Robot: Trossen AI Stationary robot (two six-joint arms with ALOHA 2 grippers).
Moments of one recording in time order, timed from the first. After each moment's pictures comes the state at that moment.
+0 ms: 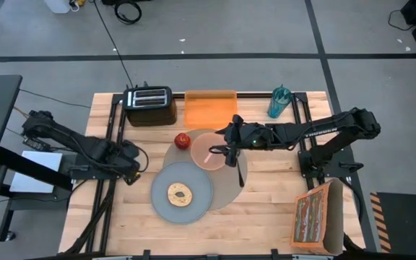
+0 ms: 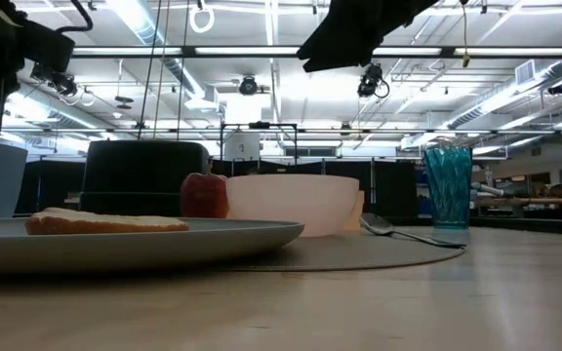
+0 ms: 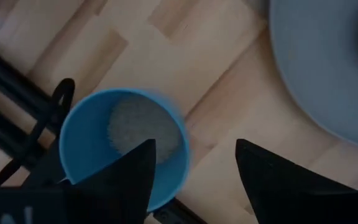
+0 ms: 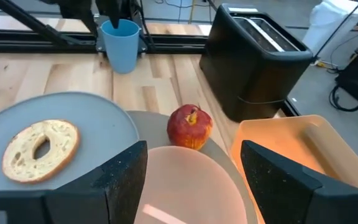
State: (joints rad) left arm -0.41 0.96 0.78 -1.31 -0.18 -1.11; right arm 0.06 1.41 1.03 -0.09 0.30 0.00
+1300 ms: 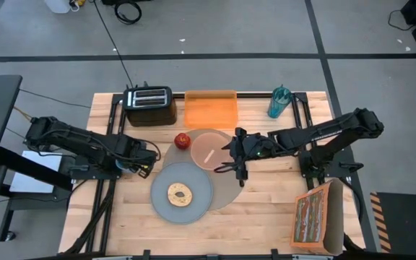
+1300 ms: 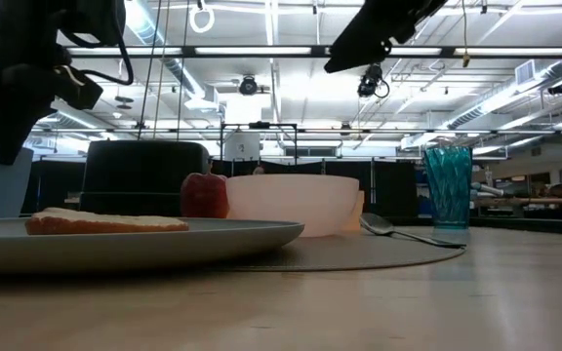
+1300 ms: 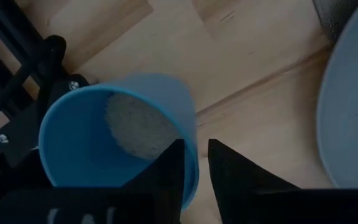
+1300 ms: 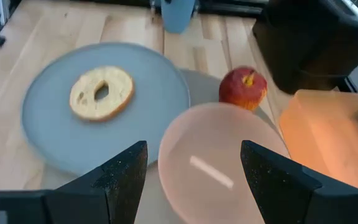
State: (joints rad) left arm -0.16 1.17 0.78 -1.25 -0.06 -1.17; right arm 0.17 1.37 1.03 -0.29 0.23 0.02
